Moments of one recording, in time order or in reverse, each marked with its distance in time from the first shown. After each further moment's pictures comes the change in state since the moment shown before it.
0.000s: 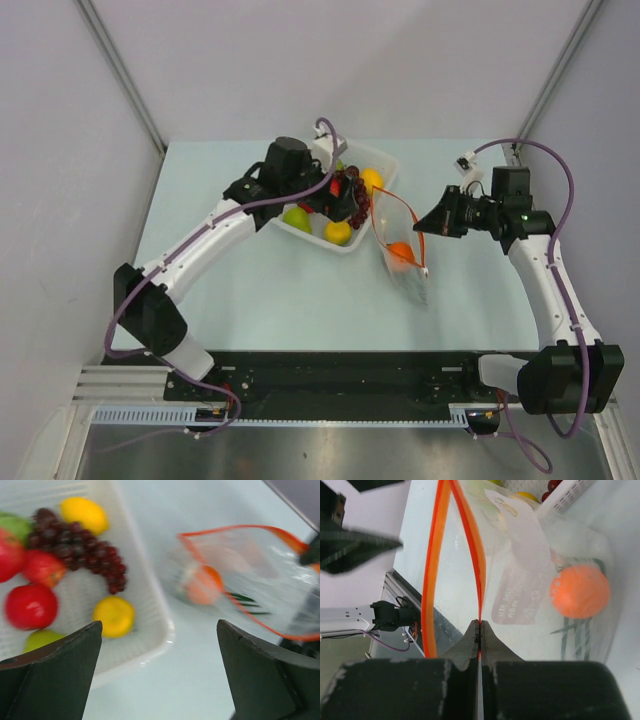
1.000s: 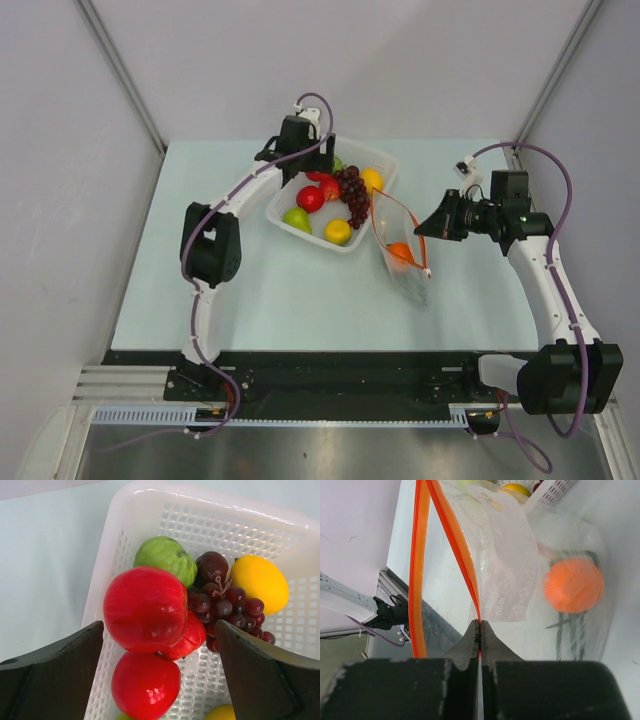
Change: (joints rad) left arm 0.245 0.612 0.415 0.143 -0.339 -0.121; right arm -0.015 -0.002 -0.030 -0.017 0.016 -0.027
